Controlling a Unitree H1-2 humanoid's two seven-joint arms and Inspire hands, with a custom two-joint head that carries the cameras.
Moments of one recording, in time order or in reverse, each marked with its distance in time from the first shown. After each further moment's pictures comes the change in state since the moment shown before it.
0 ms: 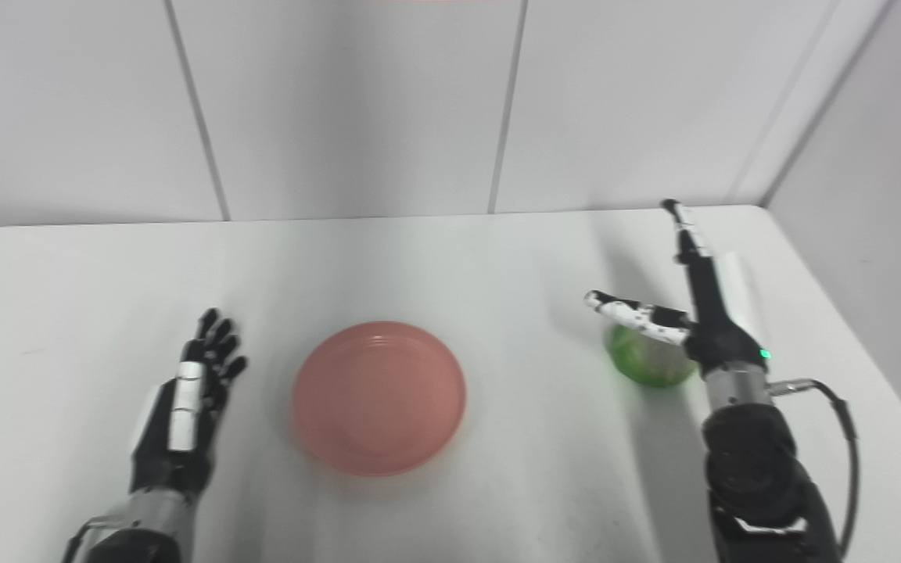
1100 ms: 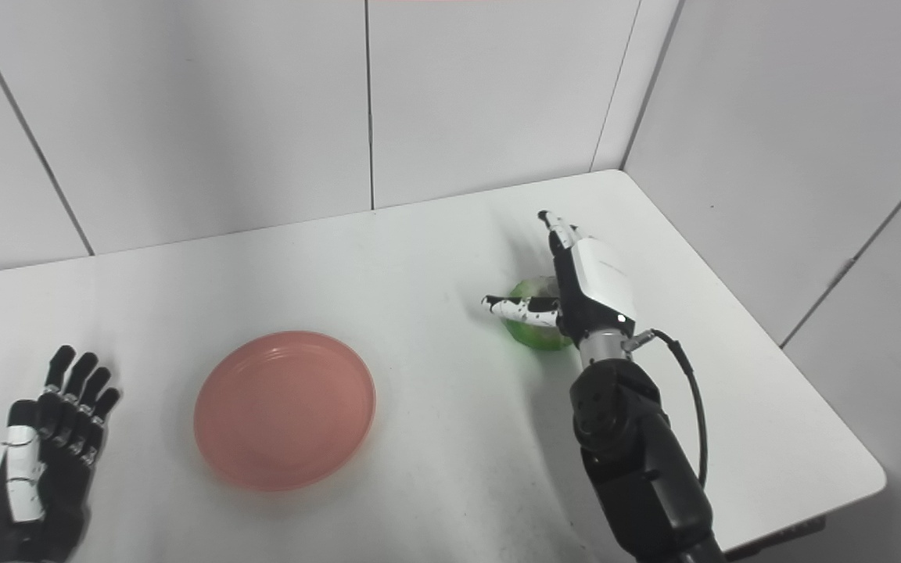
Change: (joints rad) left arm -0.022 0.083 0.029 0.112 -0.159 -0.149 -0.180; right arm -0.015 0.008 0.084 0.093 -0.251 0.162 -0.077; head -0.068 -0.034
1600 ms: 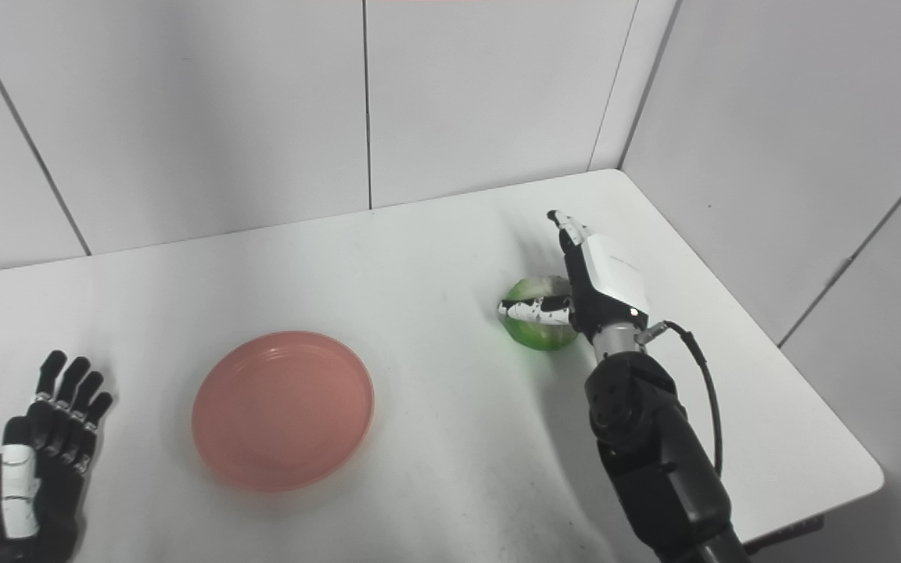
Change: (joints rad) left arm 0.038 0.001 -0.010 -0.038 0.007 -0.047 0.000; right arm 0.005 -0.056 0.000 -0.024 0.022 0.038 0.128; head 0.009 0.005
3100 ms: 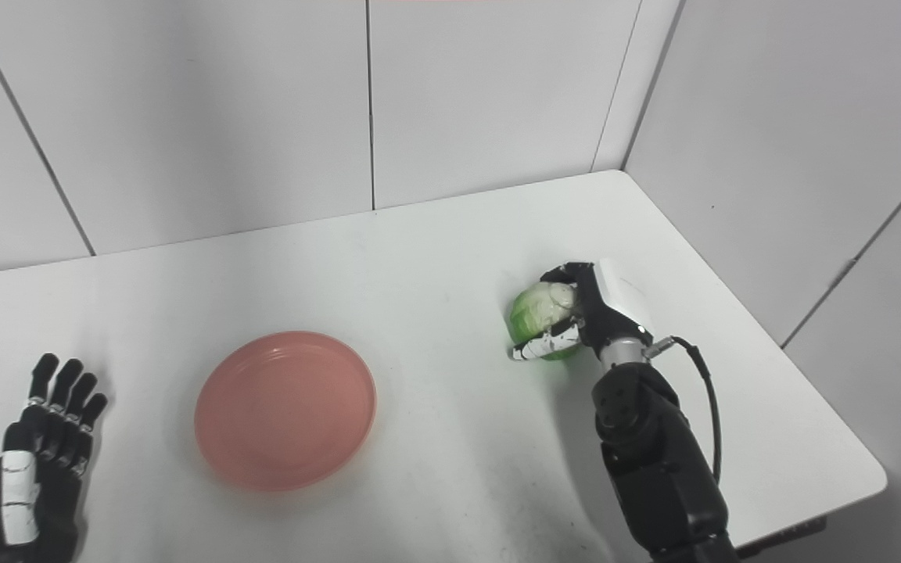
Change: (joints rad) left arm 0.014 -0.020 0.003 -0.008 0.003 -0.024 0.027; right arm 0.000 0.050 -0.089 0.125 0.093 -0.067 -0.080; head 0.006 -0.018
